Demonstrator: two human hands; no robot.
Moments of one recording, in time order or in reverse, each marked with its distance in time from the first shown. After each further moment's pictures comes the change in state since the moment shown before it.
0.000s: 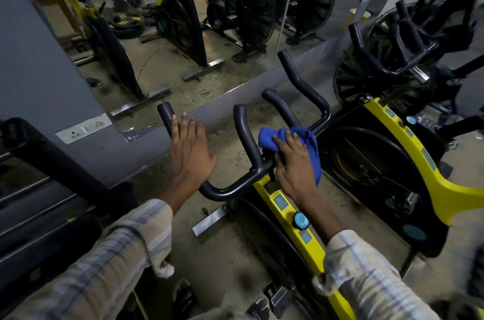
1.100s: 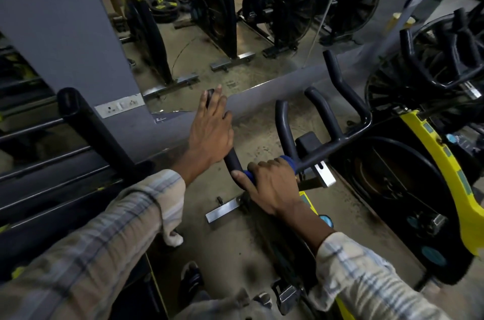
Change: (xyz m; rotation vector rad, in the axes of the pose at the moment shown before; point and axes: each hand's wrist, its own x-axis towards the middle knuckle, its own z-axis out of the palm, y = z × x) left_hand 0.012 -0.055 -0.002 0.147 0.120 0.202; right_hand -0.026 -0.104 0.051 -0.376 -0.080 -0.418
